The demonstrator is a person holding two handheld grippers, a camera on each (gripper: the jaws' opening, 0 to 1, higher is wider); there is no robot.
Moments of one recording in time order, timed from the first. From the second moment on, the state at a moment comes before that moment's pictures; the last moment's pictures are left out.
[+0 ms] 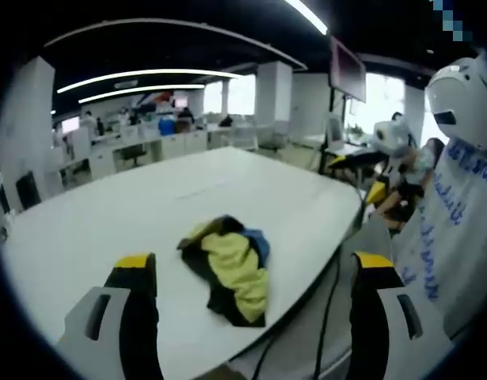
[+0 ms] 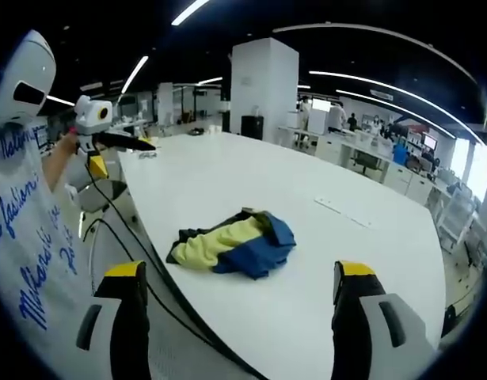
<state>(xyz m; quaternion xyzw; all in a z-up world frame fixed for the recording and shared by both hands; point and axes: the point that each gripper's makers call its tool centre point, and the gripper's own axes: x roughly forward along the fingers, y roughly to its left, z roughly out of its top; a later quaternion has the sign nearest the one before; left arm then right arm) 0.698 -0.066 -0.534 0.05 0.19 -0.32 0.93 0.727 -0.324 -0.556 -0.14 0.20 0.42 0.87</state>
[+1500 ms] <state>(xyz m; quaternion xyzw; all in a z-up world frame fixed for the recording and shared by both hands) 0.694 -0.064 -0.542 0.05 0.21 -0.32 0.92 0.724 -0.318 -0.562 -0.14 0.20 0.43 0.87</state>
